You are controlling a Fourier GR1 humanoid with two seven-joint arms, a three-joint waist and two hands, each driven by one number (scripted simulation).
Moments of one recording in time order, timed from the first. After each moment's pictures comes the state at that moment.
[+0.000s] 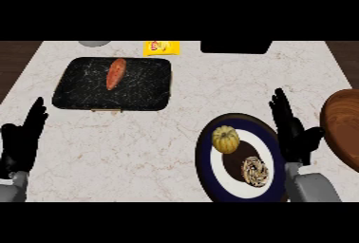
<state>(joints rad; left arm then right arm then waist) -0.08 0.56 -0.14 -1.33 0.25 0.34 0.04 -0.15 -0.19 0.11 -1.37 -0.15 -0.24 -0.07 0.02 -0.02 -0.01</state>
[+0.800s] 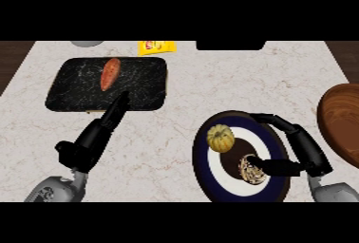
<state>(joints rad) -0.17 0.37 -0.38 -1.56 0.26 0.12 0.01 -0.09 -0.41 0.24 -1.48 0.01 0.03 -0.23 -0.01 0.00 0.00</state>
